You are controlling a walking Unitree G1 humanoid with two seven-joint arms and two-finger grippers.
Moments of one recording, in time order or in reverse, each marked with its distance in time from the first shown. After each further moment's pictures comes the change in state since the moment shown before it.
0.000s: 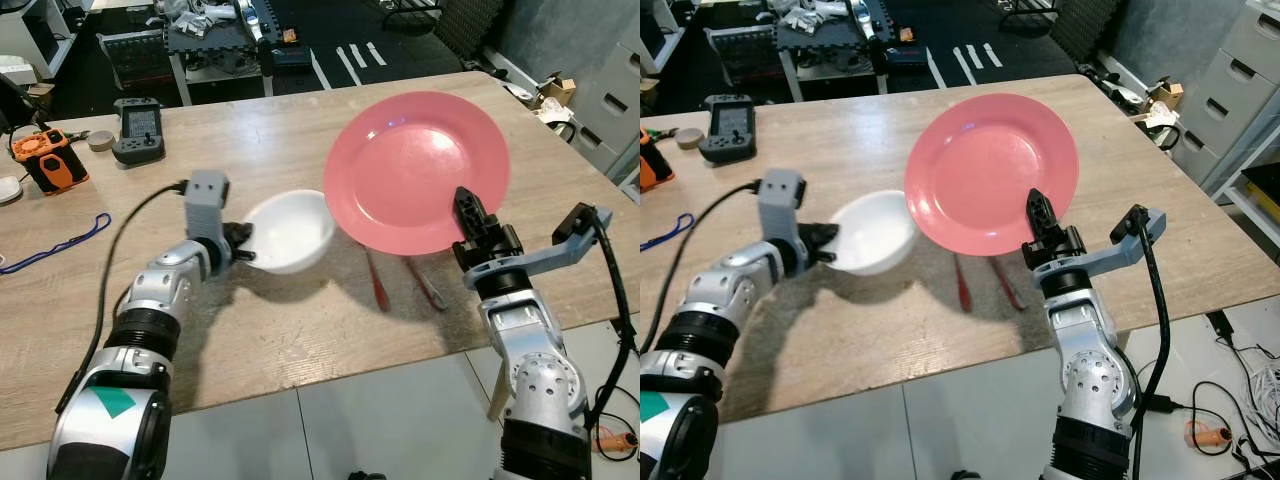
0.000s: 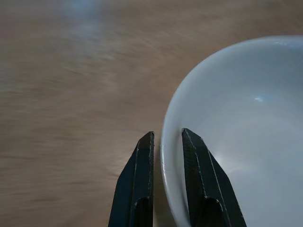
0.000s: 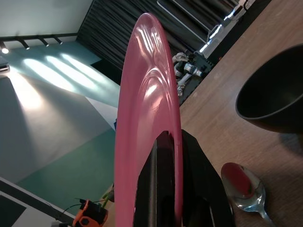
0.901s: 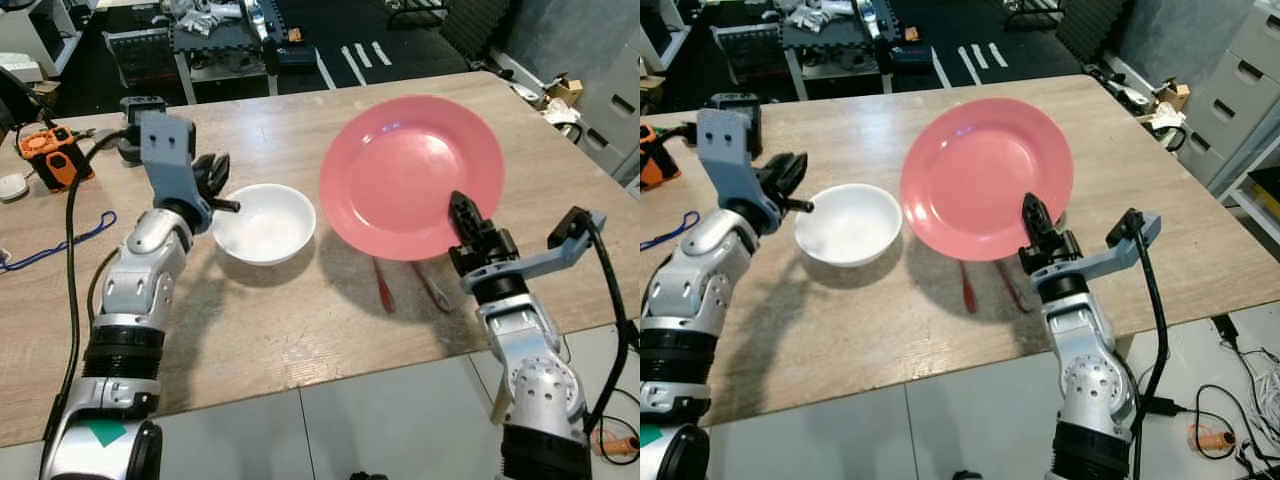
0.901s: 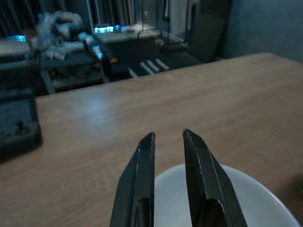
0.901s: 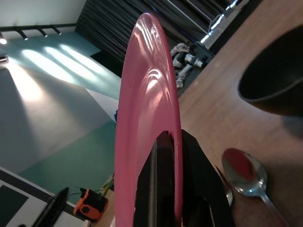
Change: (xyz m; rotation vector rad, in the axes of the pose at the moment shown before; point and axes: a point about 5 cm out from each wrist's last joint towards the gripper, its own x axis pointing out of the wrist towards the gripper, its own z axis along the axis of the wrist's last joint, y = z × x) left arm -0.046 -0.018 0.066 0.136 -0.444 -0.045; right arm -0.008 -0.004 -0.007 -0.003 0.037 -0.006
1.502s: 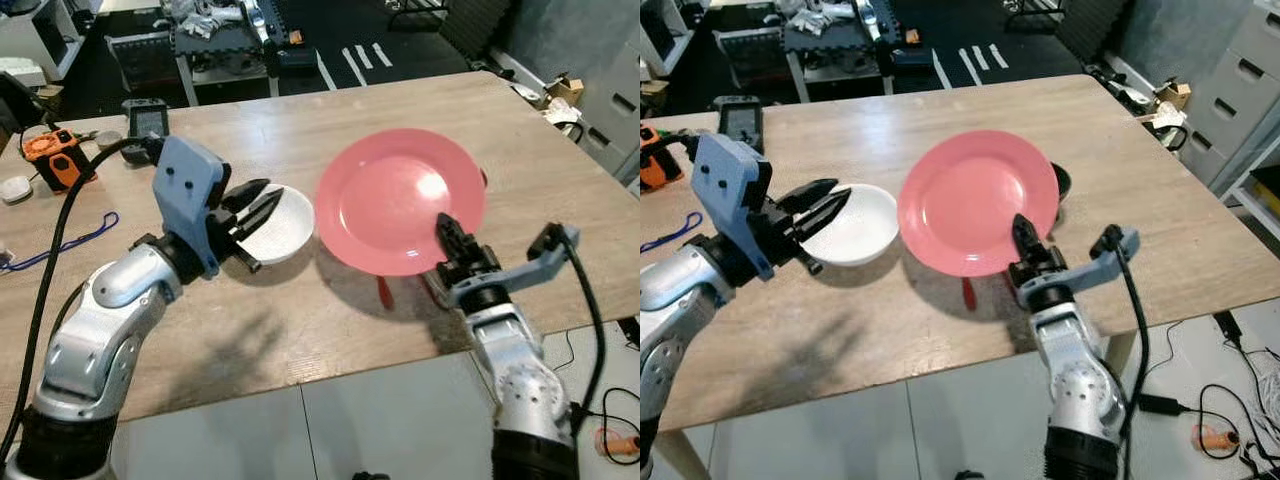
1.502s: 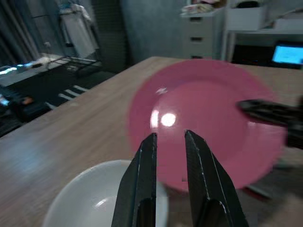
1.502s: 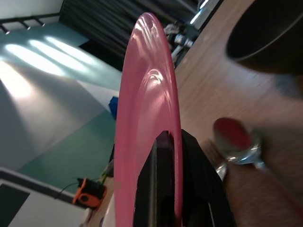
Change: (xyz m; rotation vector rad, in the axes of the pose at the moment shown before) left arm -0.068 -0.051 0.029 0.107 -0.054 -0.459; right arm 0.008 -0.007 -0.024 0.051 0.073 -0.071
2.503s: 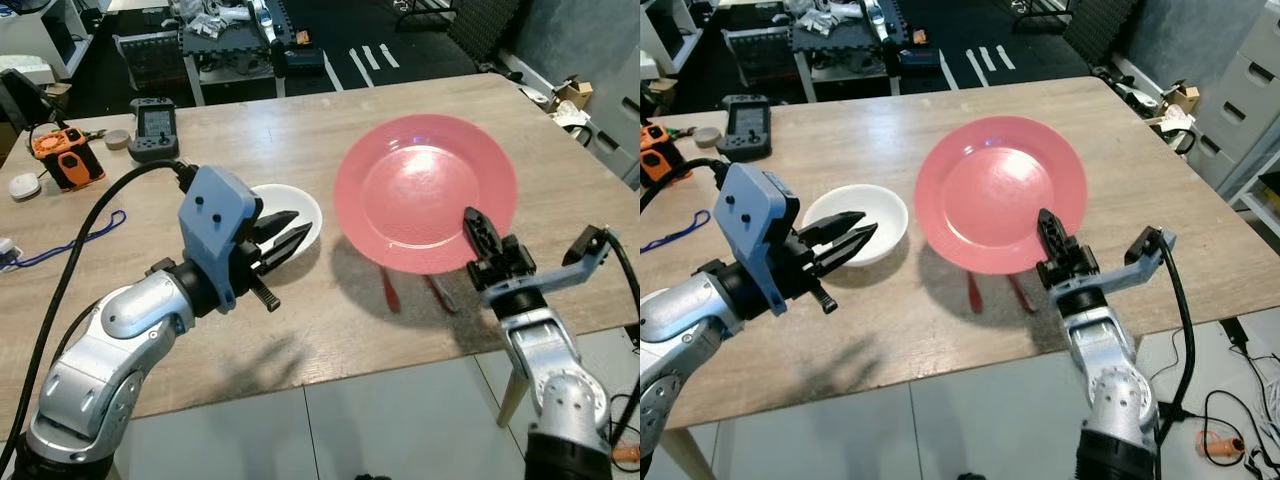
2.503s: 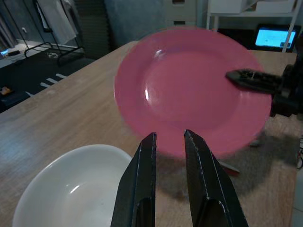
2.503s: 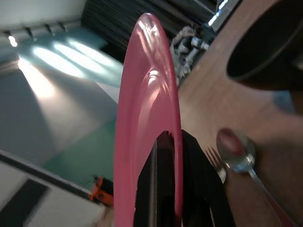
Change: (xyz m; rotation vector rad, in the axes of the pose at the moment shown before) left arm -0.007 -0.024 -0.001 -0.006 0.062 -0.076; right arm -0.026 -0.016 0.030 -0.003 -0.004 0.071
